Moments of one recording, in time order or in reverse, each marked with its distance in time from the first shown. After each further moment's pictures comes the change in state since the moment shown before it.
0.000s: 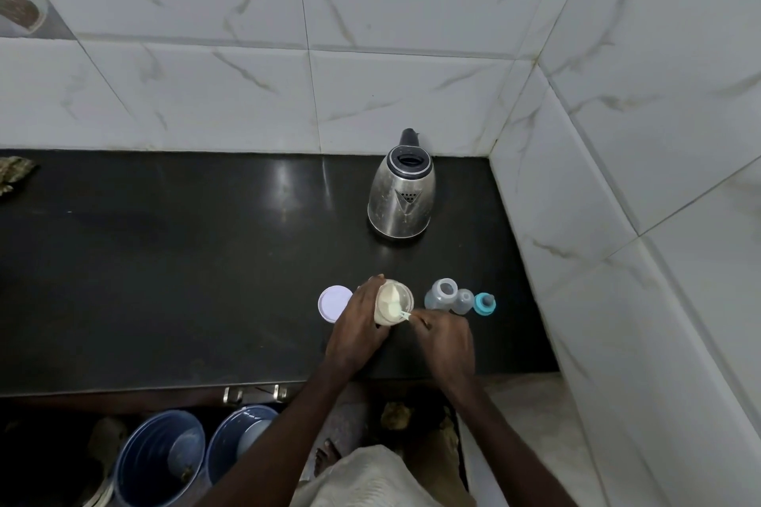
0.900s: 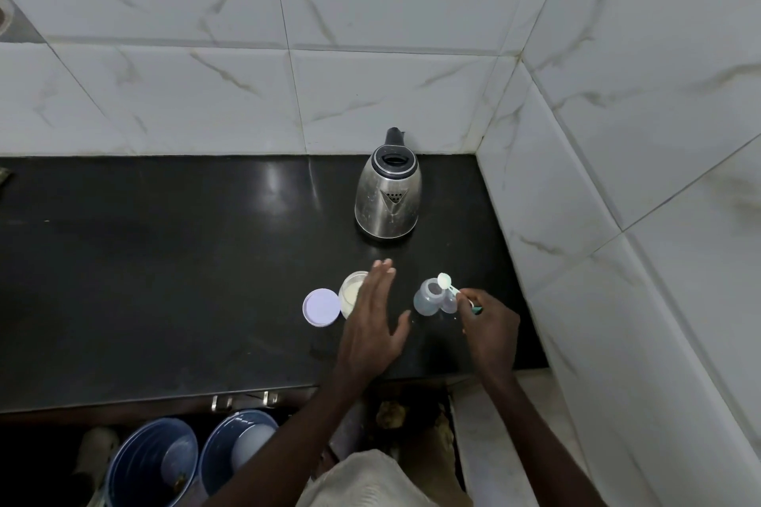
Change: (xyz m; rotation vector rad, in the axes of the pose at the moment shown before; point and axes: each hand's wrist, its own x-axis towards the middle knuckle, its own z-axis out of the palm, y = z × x) left_hand 0.002 0.061 0.010 0.044 0.244 0.269; right_hand 0.022 0.046 -0.052 0.232 0.312 0.181
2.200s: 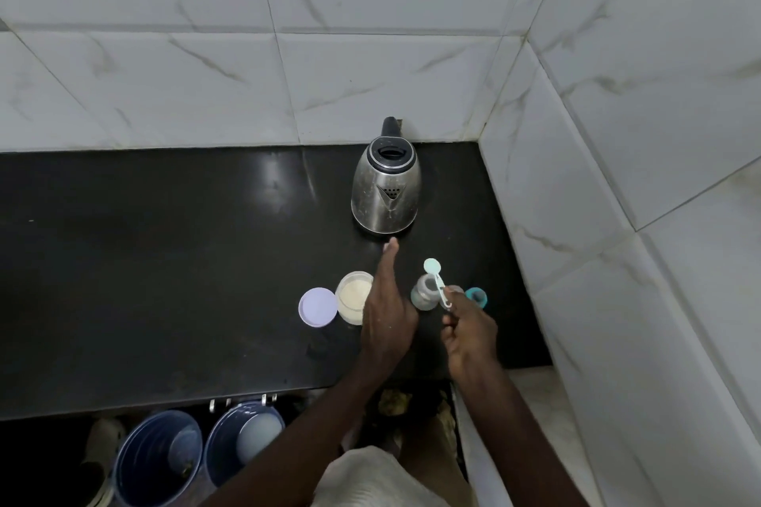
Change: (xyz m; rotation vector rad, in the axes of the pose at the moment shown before) left_hand 0.039 0.028 0.021 -0.282 0.055 -0.380; right_hand -0.006 -0.046 0.019 0.935 -0.024 0.892
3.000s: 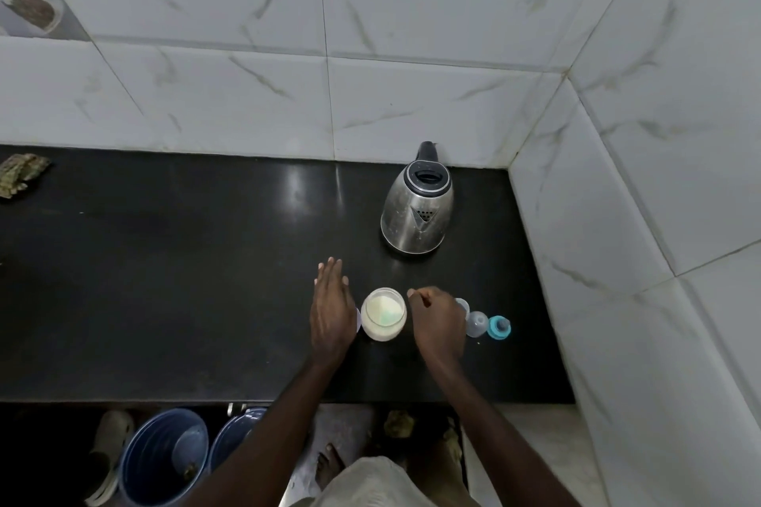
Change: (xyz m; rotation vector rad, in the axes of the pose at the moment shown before) left_hand 0.045 -0.112 -0.081 0.321 0.204 -0.153; right_hand -0.003 0.030 0.073 -1.072 -0.124 -0.712
